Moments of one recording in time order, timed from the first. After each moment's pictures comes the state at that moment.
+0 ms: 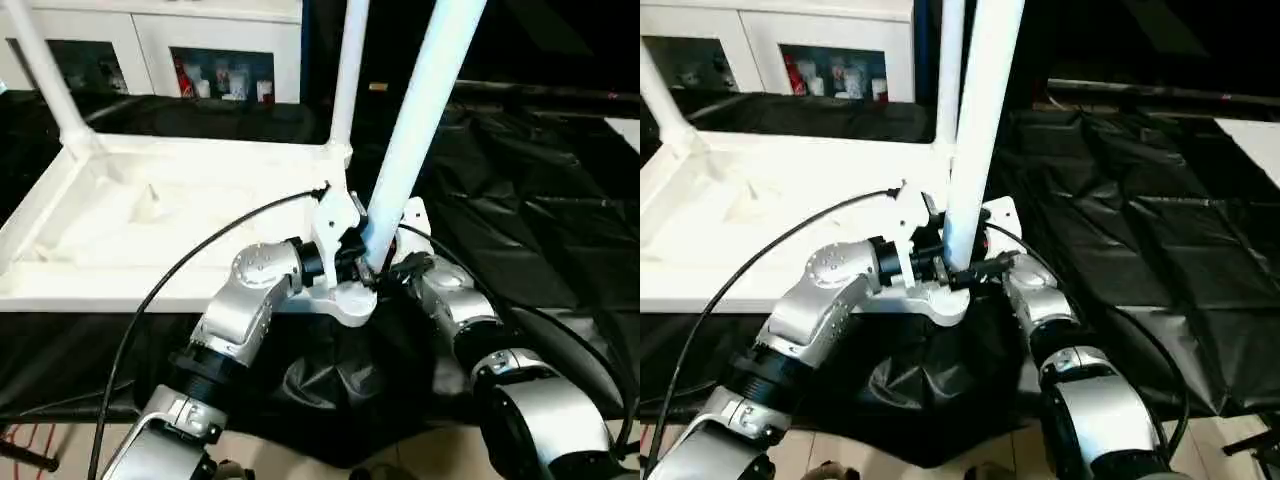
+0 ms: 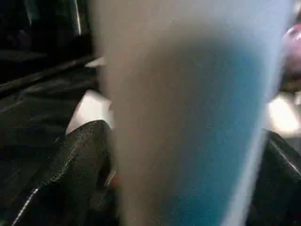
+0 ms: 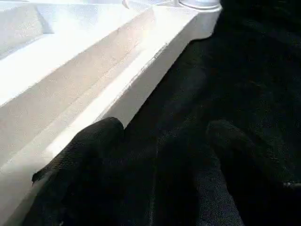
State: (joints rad) left arm -0.56 0.14 -0.26 0.33 -0.19 0.06 -0.89; right arm -0.78 -0.10 -0.01 1.12 0.03 -0.12 0.39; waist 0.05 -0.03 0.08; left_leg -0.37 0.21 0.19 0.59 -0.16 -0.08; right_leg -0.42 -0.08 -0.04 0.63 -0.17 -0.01
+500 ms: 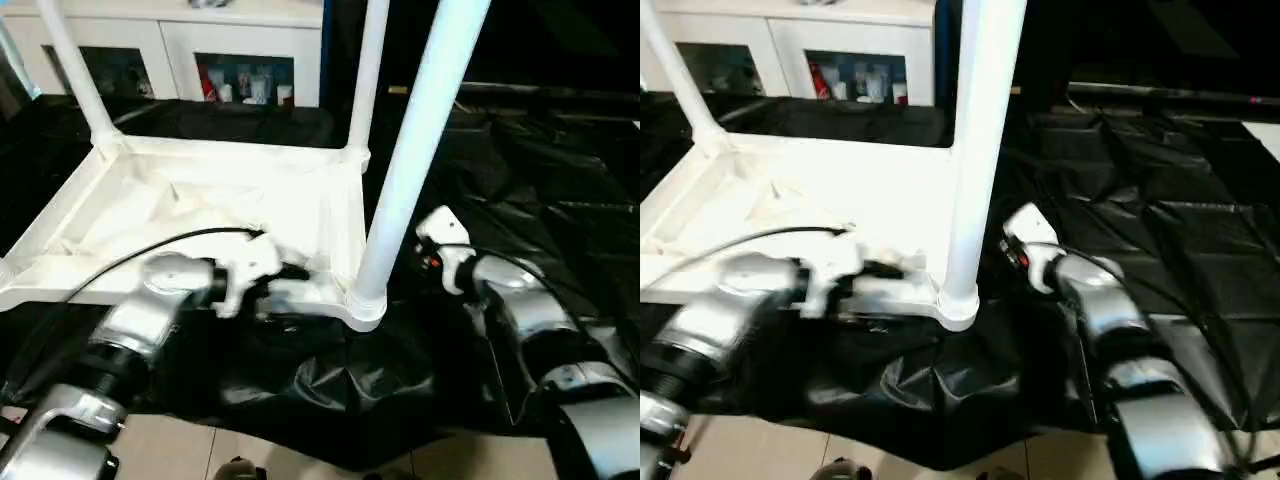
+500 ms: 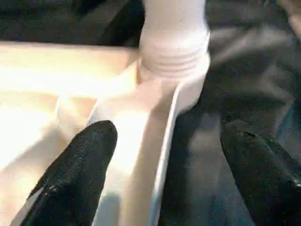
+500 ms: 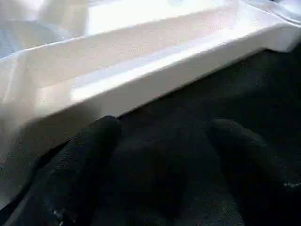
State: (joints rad) left arm -0.55 0.48 -0.31 0.51 -0.09 -0.02 -1.21; right arm -0.65 -0.36 0.11 0.87 -0.01 -0.11 0.88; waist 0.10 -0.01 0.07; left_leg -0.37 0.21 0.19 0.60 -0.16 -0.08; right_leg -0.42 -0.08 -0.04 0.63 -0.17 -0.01
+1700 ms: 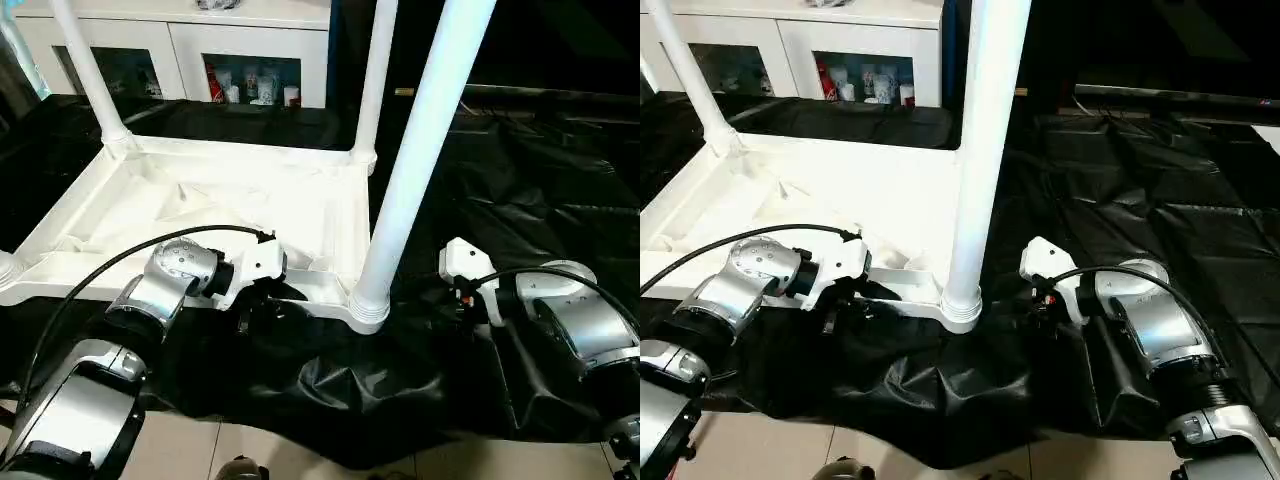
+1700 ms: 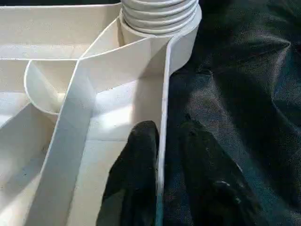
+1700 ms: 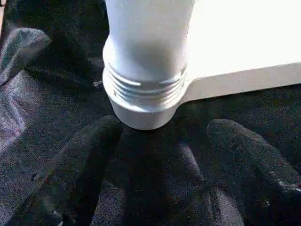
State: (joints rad) left arm -0.73 0.42 -0.35 0.88 0.00 -0.22 -1.35; right arm -0.46 -0.56 0.21 0.39 0.07 0.16 1.25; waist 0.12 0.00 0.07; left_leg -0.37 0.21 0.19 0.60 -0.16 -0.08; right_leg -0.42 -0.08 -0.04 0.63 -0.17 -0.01
